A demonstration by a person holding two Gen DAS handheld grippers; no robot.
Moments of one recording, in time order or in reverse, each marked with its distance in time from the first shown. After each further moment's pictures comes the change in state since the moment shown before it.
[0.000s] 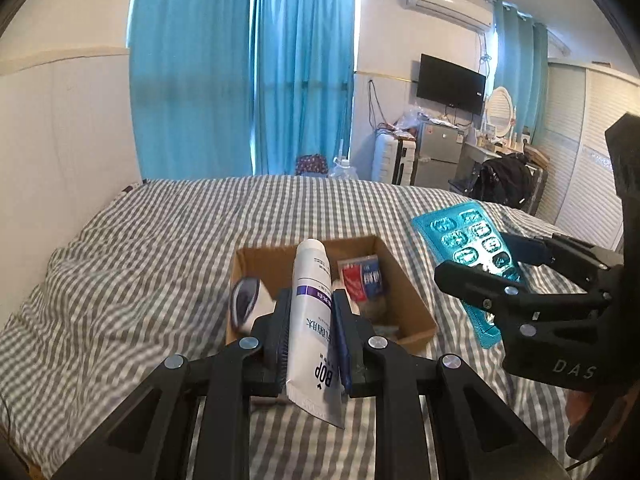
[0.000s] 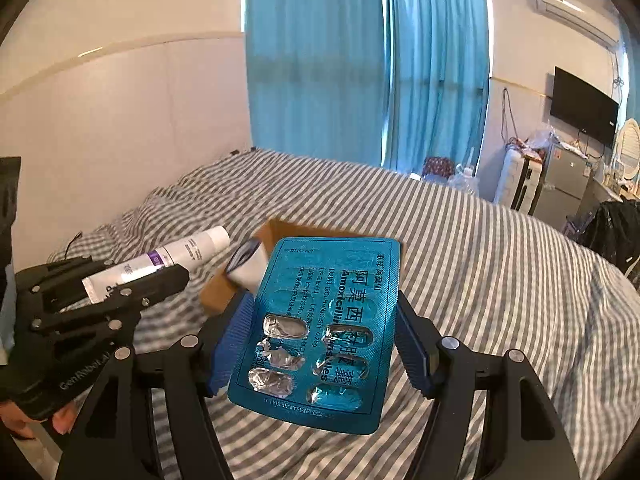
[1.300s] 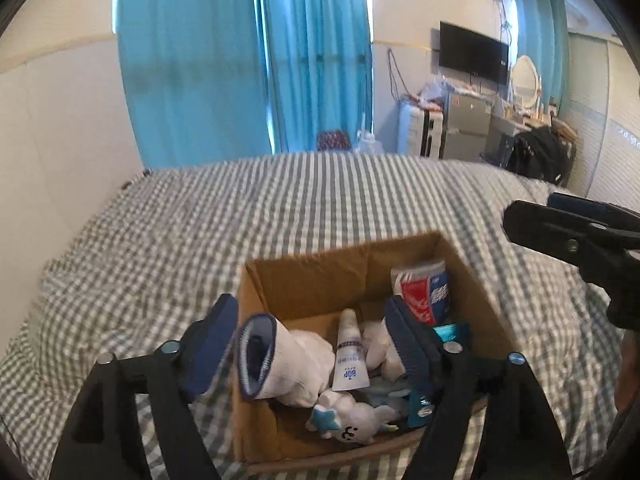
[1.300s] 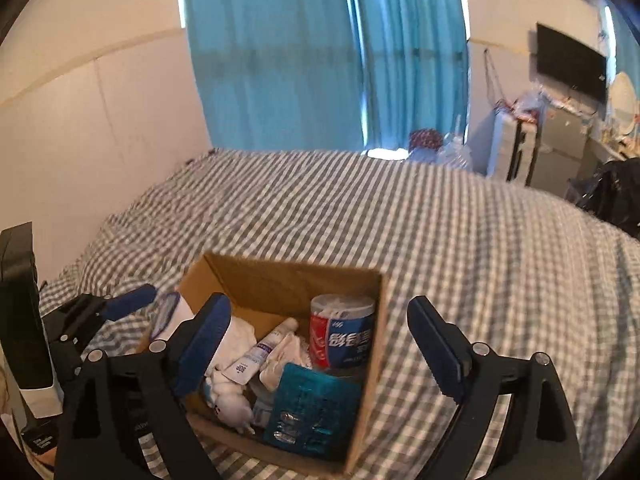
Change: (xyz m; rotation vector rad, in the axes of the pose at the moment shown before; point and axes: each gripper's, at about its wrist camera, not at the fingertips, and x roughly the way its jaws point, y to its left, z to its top) left arm 0.088 0.014 0.022 0.033 0.069 0.096; right arm 0.093 -0.051 0.038 0.144 0.039 -0.022
